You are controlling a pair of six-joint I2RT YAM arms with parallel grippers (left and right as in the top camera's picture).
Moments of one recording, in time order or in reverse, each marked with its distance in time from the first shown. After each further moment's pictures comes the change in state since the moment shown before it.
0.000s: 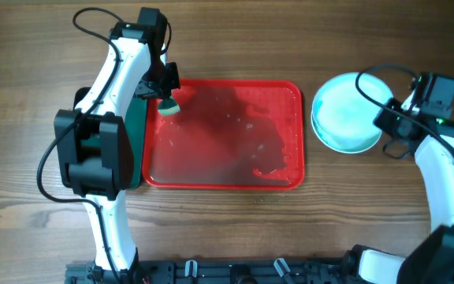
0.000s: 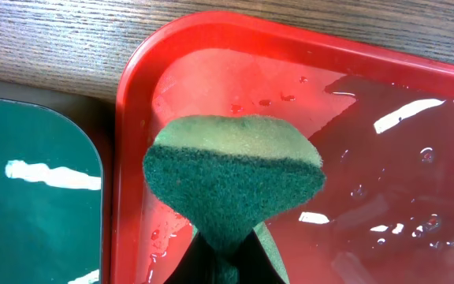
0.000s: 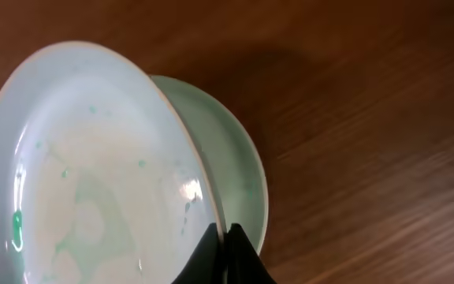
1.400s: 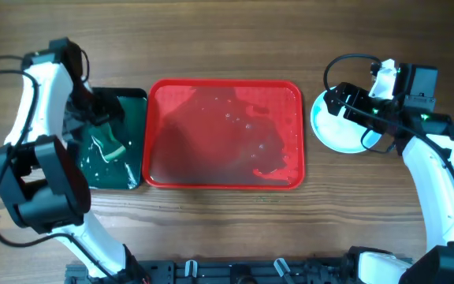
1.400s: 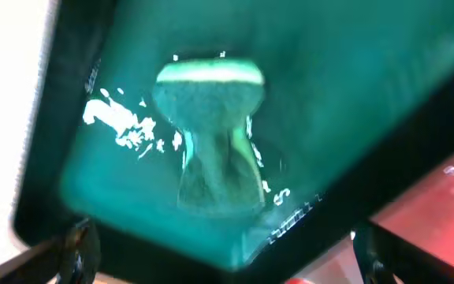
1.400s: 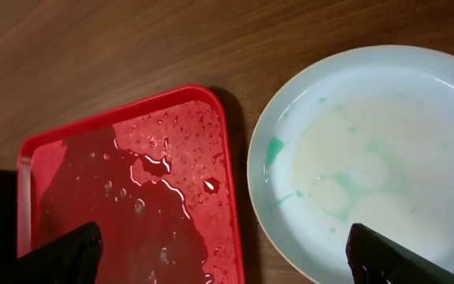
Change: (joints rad) left arm 0.367 -0.227 -0.245 -0.137 -0.049 0.035; right arm 0.156 -0.061 0.089 -0.067 -0.389 -0.045
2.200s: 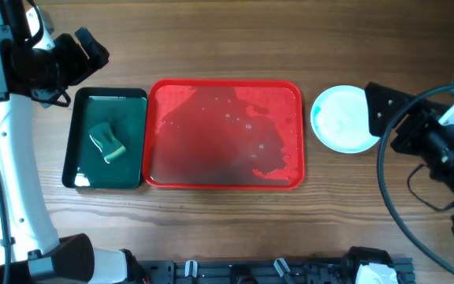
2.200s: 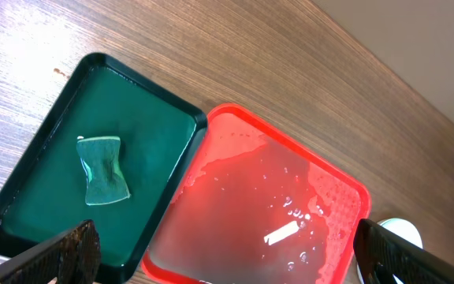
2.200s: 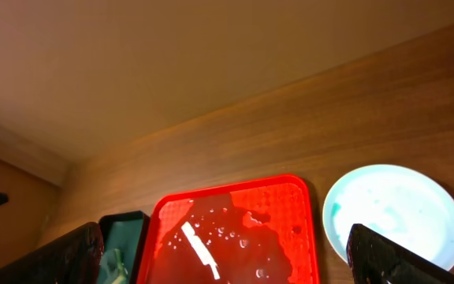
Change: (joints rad) left arm -0.039 -0.349 0.349 -0.079 0.216 -0.126; right arm 0.000 -0.463 0.440 -0.415 -0.004 0.108
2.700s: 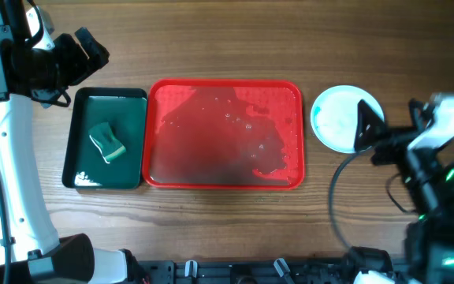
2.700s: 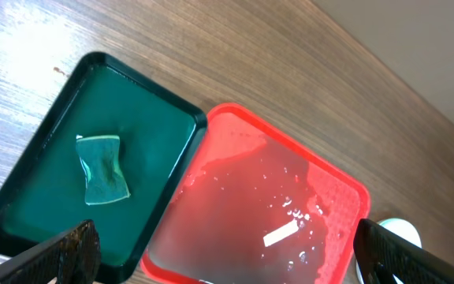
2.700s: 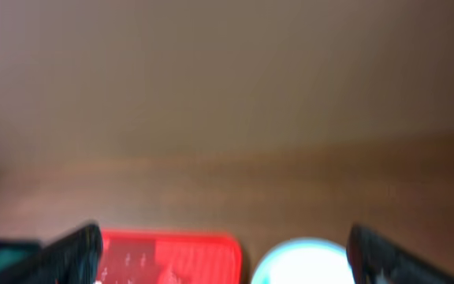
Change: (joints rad) left arm 0.000 0.000 0.000 0.000 0.002 -0.003; right arm 0.000 -0.343 -0.669 0.640 0.093 -0.238
